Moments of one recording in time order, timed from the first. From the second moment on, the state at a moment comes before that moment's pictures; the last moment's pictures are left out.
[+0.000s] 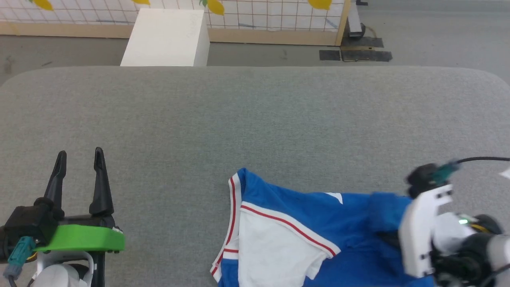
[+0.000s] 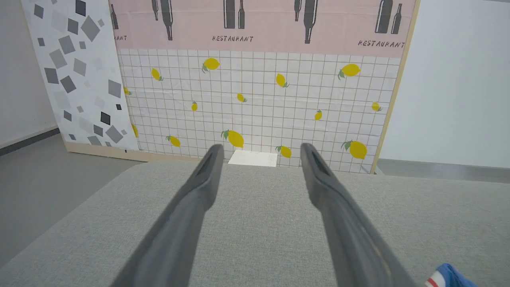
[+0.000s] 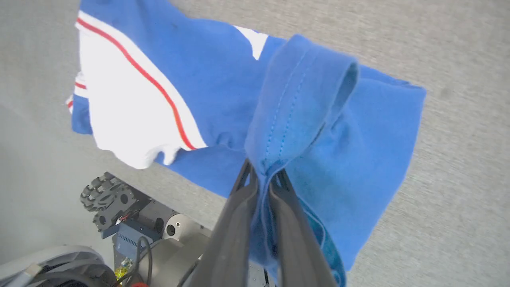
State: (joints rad) left arm -0.03 0.30 0.00 -0.07 -0.35 0.04 -0.26; right arm -0.10 -0.27 0.07 -0.18 0.53 0.13 1.19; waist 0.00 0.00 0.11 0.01
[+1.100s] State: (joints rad) left arm -0.05 0.28 -0.03 -0.02 -0.36 0.01 -0.26; right arm -0.43 -0.05 0.59 0.38 0.55 0.13 0.64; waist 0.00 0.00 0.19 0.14
